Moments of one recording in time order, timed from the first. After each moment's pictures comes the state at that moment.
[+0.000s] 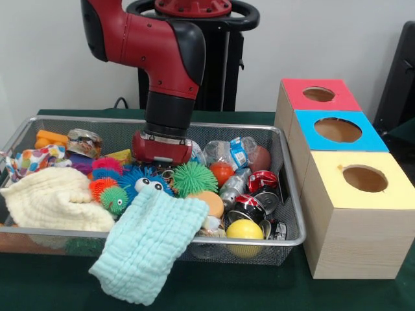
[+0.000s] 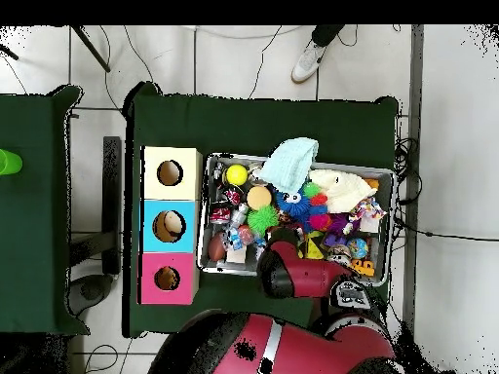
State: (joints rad) arm -0.28 -0.31 -0.18 1.74 -0.32 -0.36 1.49
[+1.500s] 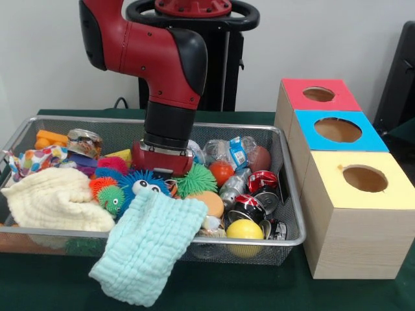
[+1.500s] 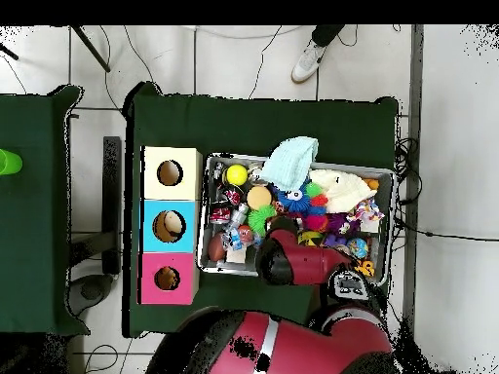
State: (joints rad) arm -0.28 -0.31 -0.15 1.67 -0.30 -0.26 1.49
